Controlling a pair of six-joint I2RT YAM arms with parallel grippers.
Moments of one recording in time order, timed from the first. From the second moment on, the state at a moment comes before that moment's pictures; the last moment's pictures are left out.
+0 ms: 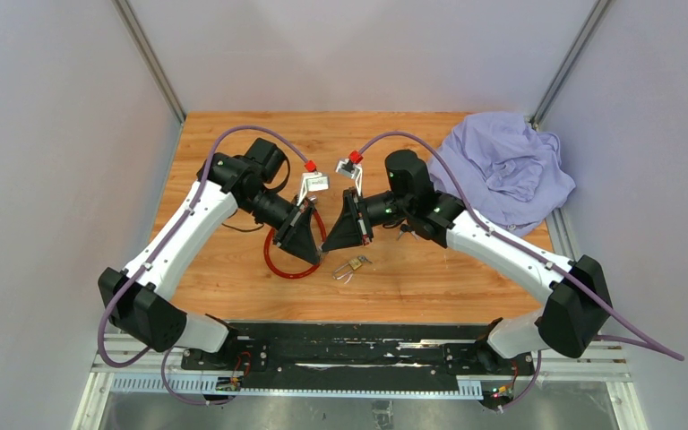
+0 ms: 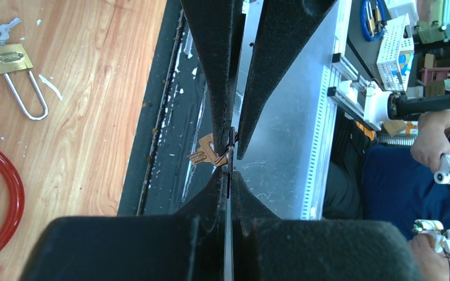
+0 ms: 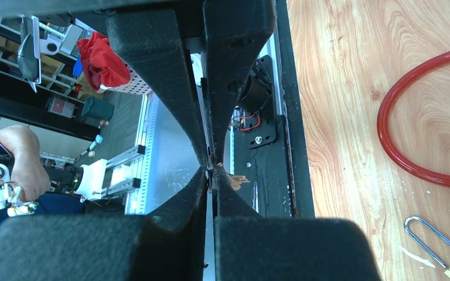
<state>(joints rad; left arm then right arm) -0.45 1.40 1.43 -1.39 1.05 0.41 0.78 1.41 1.15 -0.08 -0.99 0.48</state>
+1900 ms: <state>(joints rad) -0.44 1.32 1.42 -1.35 0.98 0.50 0.78 1.43 1.14 0.09 -1.02 0.61</state>
